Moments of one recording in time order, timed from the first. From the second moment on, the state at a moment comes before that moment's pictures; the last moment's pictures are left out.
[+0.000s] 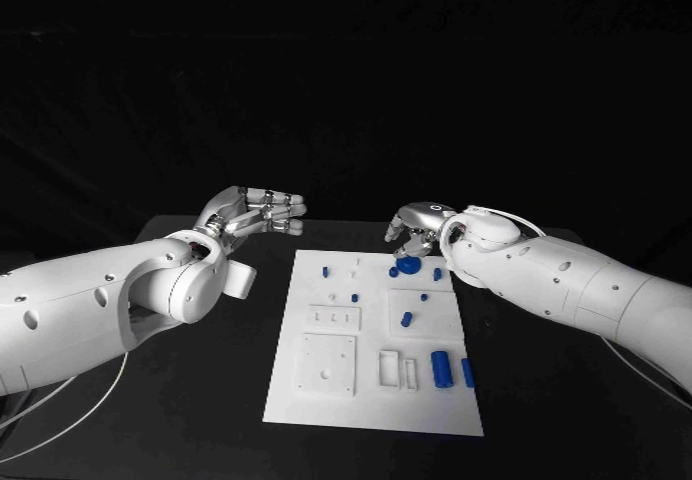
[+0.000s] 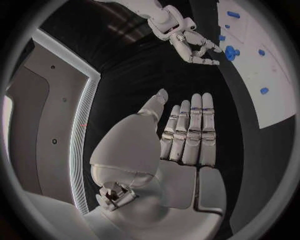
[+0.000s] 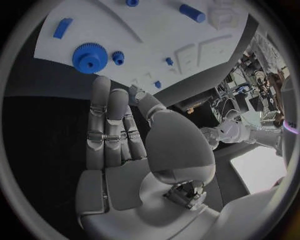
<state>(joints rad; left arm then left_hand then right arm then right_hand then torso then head) 1.36 -0.83 -0.15 1.50 -0.16 -0.38 0.35 1.33 0.02 0.06 -0.13 0.21 1.00 0.15 0.06 0.07 1.13 0.12 0.06 0.06 1.18 0.10 0.14 0.07 0.08 0.98 0.08 0.34 0.19 1.19 -0.52 0.08 0.96 -1.65 -0.18 0.05 1.32 -0.07 0.26 -0.28 0.28 1.05 0.10 0.06 0.06 1.03 0.09 0.05 0.06 1.45 -0.03 0.84 0.49 0.15 1.42 -0.06 0.57 0.43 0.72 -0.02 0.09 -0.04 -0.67</state>
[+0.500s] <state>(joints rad) 1.37 -0.83 -0.14 1.51 -0.17 -0.38 0.35 1.33 0.02 0.05 -0.13 0.21 1.00 0.15 0.06 0.07 1.13 0.12 0.06 0.06 1.18 0.10 0.14 0.07 0.08 0.98 0.08 0.34 0.19 1.18 -0.52 0.08 0.96 -1.68 -0.15 0.04 1.32 -0.07 0.26 -0.28 0.30 1.05 0.10 0.06 0.06 1.03 0.09 0.05 0.06 1.45 -0.03 0.89 0.46 0.14 1.43 -0.05 0.55 0.47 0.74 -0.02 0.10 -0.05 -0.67</state>
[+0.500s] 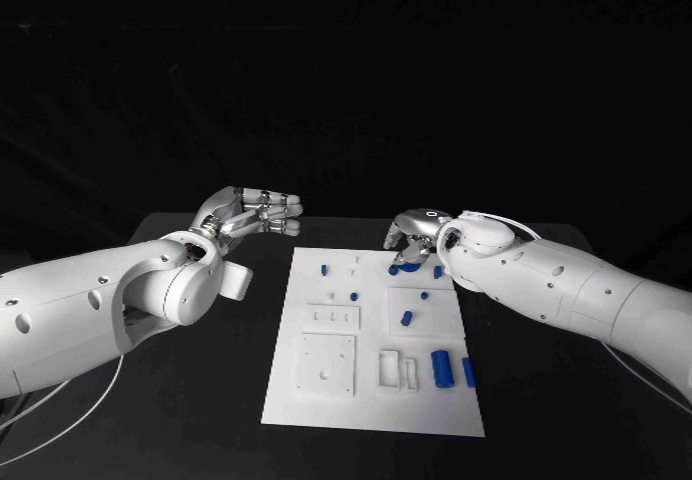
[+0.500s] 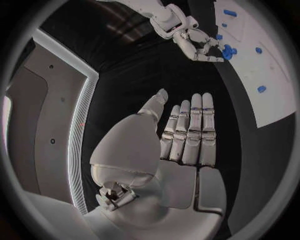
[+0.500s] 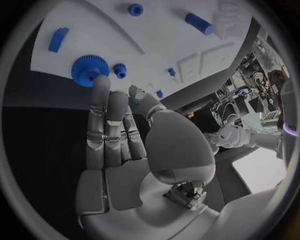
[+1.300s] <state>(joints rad) 1.37 -0.83 -0.14 1.50 -0.17 -0.38 0.34 1.33 0.03 0.04 -0.13 0.21 1.00 0.15 0.06 0.07 1.12 0.12 0.06 0.06 1.18 0.10 0.14 0.07 0.08 0.99 0.08 0.33 0.18 1.16 -0.51 0.08 0.93 -1.69 -0.12 0.04 1.31 -0.07 0.28 -0.29 0.29 1.05 0.11 0.06 0.06 1.06 0.10 0.05 0.06 1.44 -0.01 0.91 0.45 0.16 1.44 -0.03 0.53 0.51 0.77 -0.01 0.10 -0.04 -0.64</state>
